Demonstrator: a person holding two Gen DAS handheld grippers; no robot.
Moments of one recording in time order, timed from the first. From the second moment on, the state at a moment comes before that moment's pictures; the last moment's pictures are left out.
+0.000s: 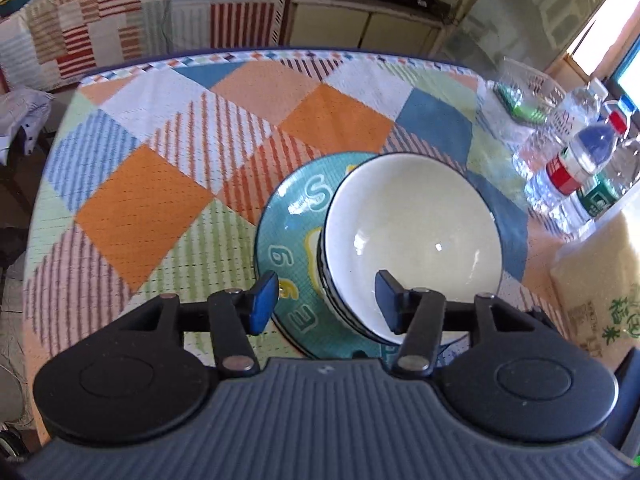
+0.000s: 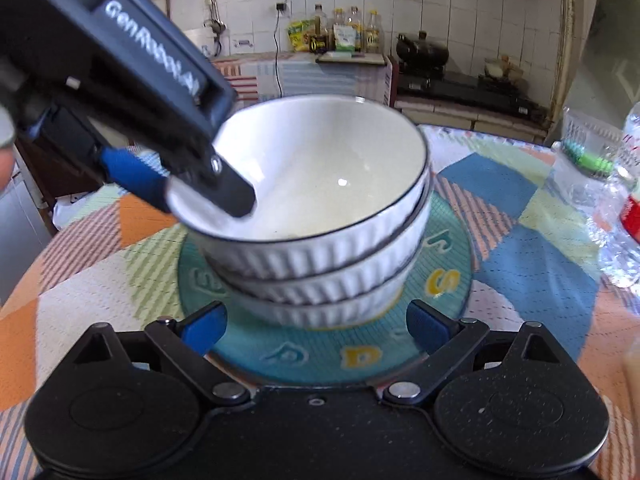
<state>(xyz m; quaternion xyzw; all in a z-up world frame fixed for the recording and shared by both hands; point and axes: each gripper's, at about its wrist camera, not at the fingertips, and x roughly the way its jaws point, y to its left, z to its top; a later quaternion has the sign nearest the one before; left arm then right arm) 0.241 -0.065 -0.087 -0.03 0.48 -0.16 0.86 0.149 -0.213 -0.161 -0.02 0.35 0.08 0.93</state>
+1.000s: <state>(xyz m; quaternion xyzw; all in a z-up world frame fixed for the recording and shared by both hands) 0.074 -0.026 -0.008 0.03 0.42 -0.04 0.90 0.010 -0.223 -0.027 -0.01 0.33 -0.03 0.95</state>
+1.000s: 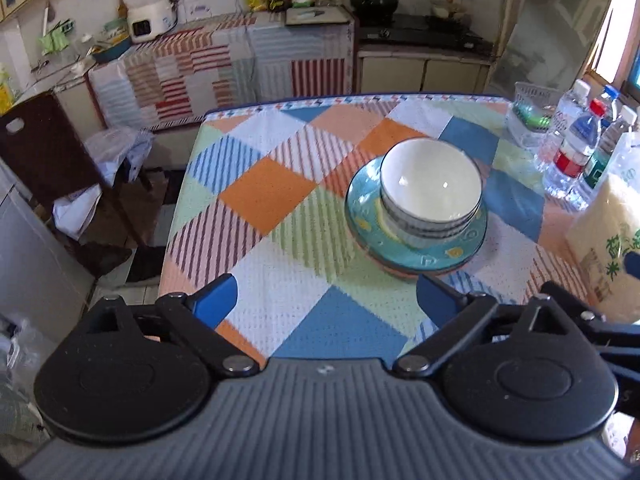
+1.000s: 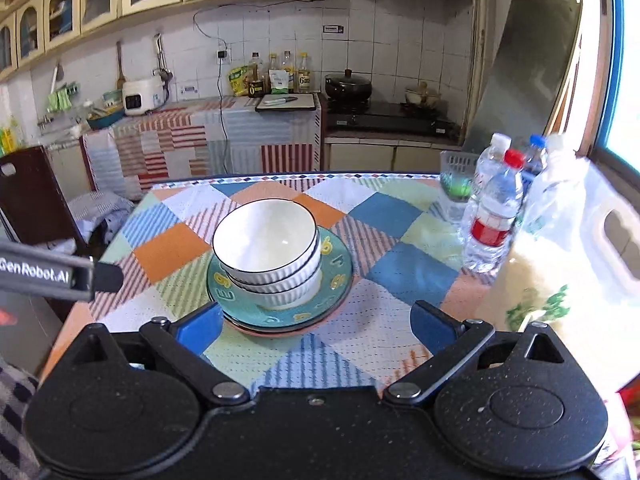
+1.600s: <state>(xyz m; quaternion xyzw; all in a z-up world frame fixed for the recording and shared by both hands) 0.027 -0.017 0.010 0.02 0.39 -0.03 0.92 -0.016 -0.208 -0.008 -0.03 0.34 -0.06 0.94</state>
